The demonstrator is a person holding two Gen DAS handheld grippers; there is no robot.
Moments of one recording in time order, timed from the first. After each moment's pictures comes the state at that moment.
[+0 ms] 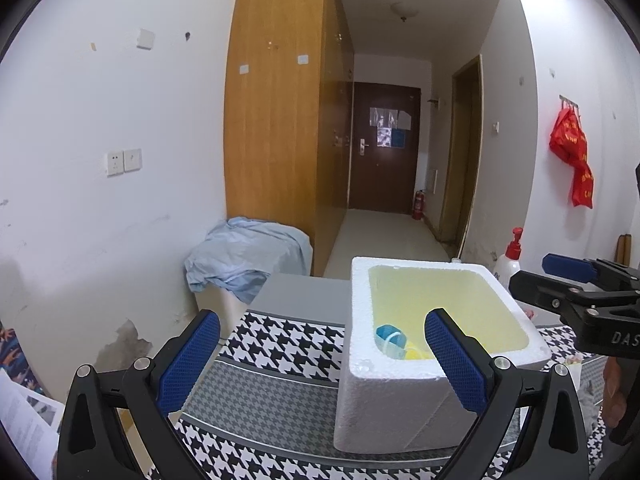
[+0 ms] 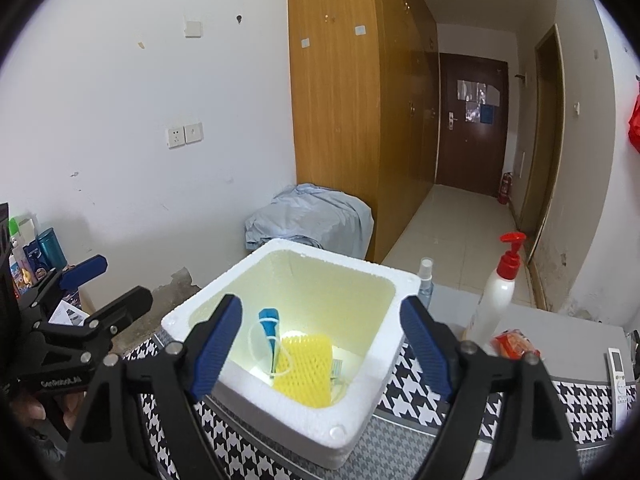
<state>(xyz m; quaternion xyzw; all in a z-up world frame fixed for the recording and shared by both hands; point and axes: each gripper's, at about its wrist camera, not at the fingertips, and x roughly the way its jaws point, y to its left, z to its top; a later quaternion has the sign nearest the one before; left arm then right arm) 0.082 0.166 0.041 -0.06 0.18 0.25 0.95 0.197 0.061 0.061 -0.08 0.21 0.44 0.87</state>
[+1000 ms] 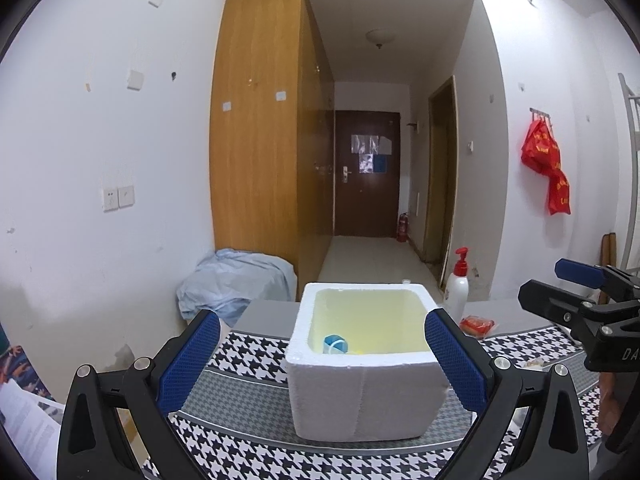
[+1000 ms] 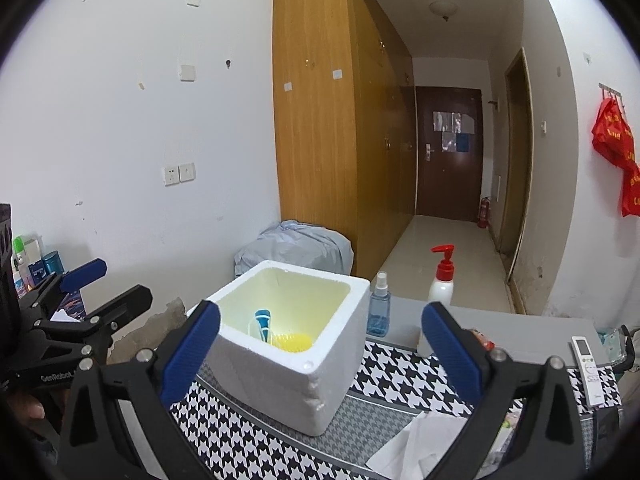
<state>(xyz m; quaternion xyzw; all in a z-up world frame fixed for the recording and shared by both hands) 0.042 0.086 0.075 -0.03 0.13 0.23 0.97 0.151 -0.015 0.082 -0.05 0.16 0.41 0.90</state>
